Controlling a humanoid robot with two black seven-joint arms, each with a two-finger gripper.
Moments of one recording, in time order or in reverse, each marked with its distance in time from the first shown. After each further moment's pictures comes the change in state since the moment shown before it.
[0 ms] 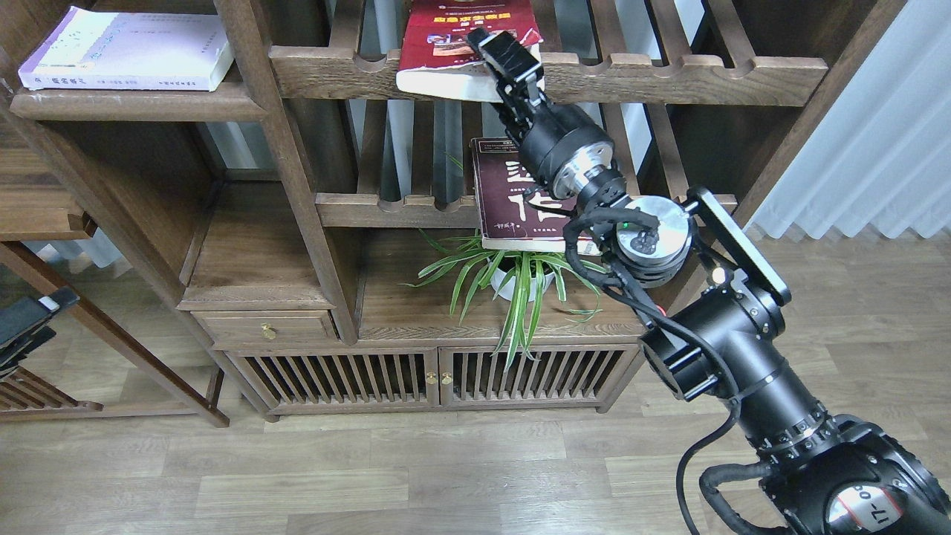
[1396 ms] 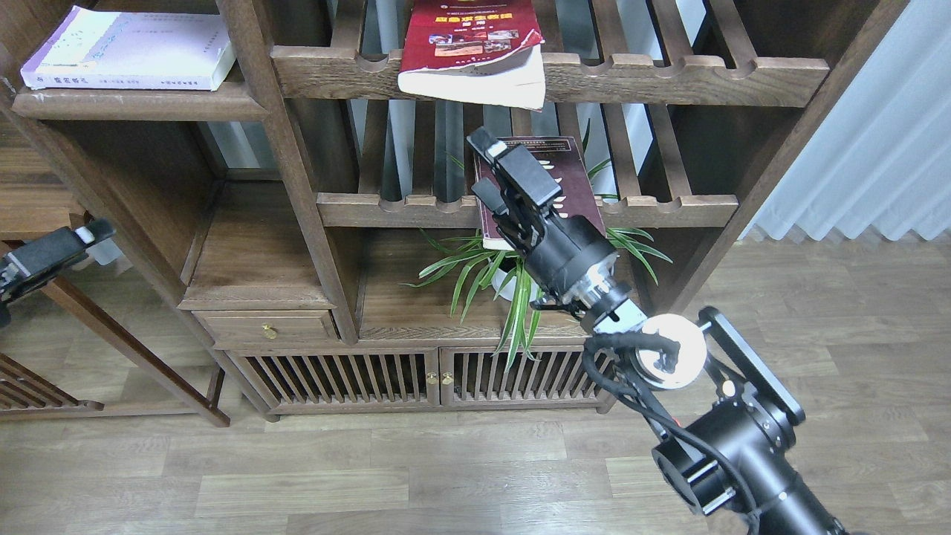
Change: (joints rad) left arm -0.113 0.040 0.052 -0.110 0.035 0.000 0.000; right arm -0.288 0.000 -0.040 0.154 -0.060 0.134 -0.098
